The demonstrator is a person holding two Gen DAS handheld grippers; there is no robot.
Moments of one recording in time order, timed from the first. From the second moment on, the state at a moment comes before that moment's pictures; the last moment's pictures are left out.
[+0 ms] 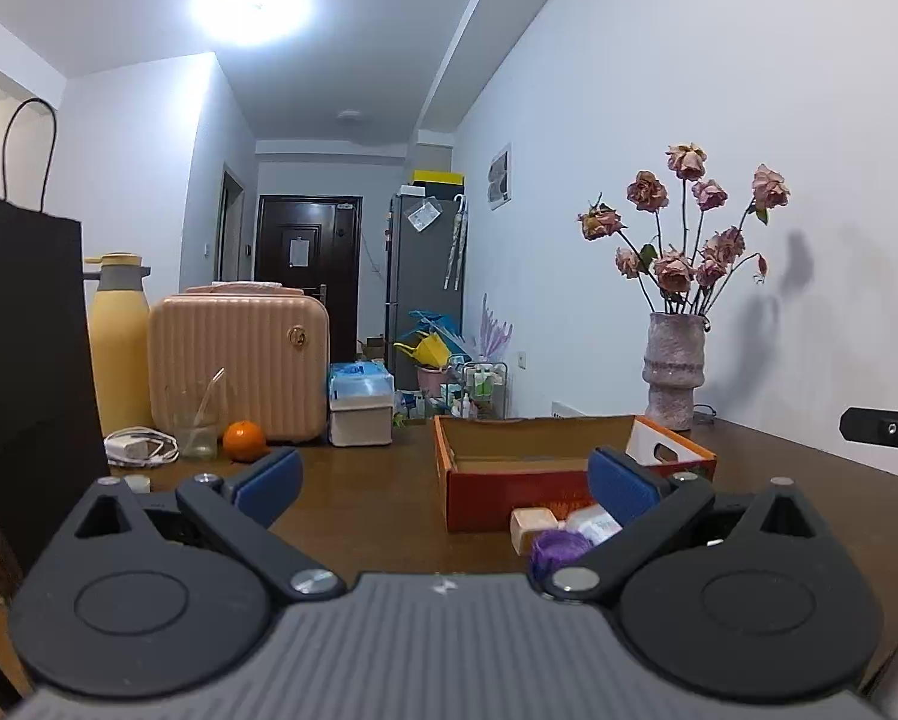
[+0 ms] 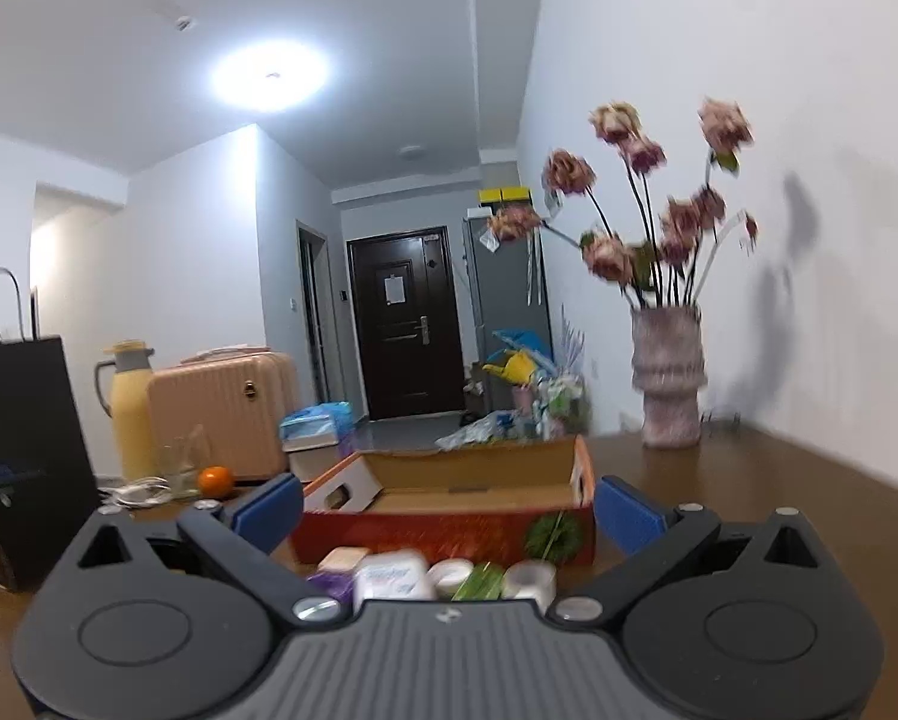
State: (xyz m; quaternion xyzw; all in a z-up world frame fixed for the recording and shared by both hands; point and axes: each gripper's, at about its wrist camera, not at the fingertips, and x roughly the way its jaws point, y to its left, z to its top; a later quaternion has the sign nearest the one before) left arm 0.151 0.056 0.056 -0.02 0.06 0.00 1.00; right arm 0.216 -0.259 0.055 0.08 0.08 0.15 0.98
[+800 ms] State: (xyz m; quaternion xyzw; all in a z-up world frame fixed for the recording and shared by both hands) left arm 0.146 0.025 0.004 0.00 0.14 -0.04 0.99; right arm 0.145 -0.256 -0.007 0.03 0.12 0.10 0.99
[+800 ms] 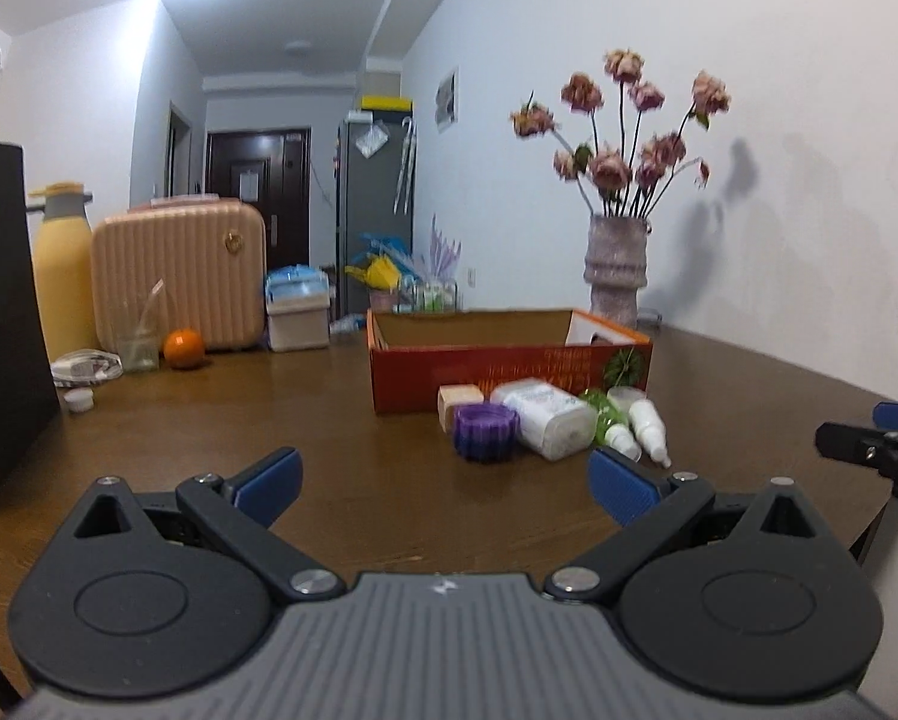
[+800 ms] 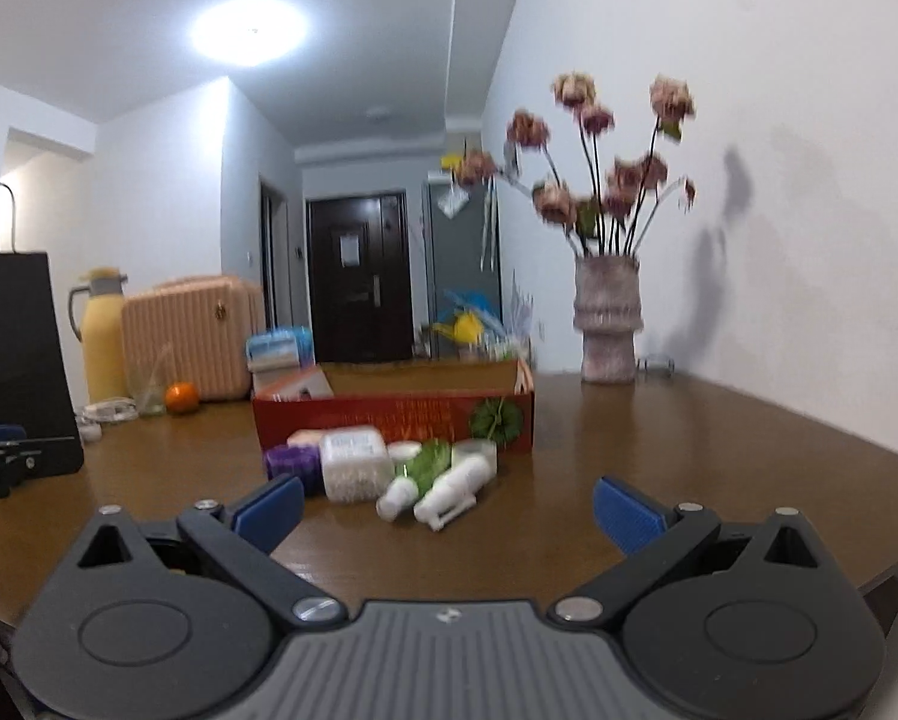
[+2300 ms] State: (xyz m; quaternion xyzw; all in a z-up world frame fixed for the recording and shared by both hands) left arm 0.381 0.008 -0.019 0.00 0.26 -0.13 0.96; right arm 0.399 -0.232 -0.046 0.01 0.32 0.10 0.94
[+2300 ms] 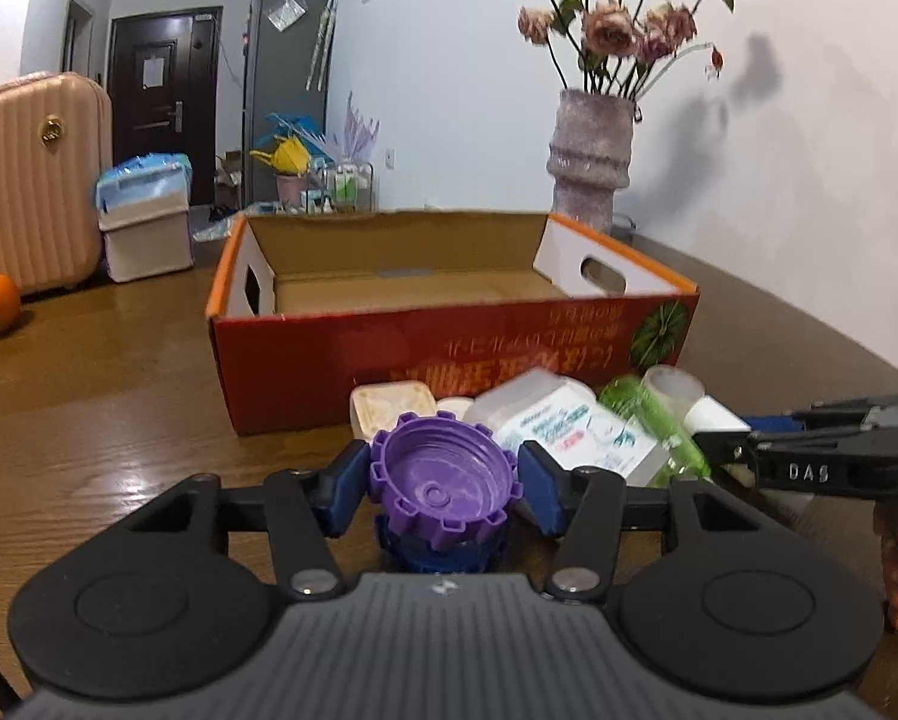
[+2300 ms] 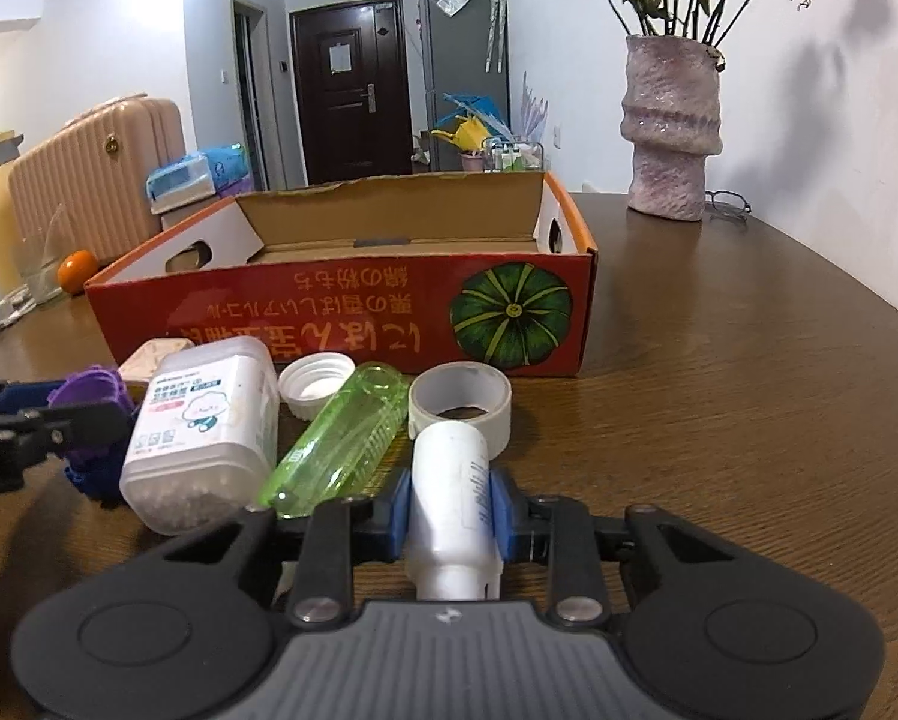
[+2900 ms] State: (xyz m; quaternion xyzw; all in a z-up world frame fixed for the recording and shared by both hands) left arm 0.217 0.030 0.059 -0.04 0.13 -0.06 0.99; right arm 0.270 -0.235 0.030 -0.01 0.20 0.09 0.98
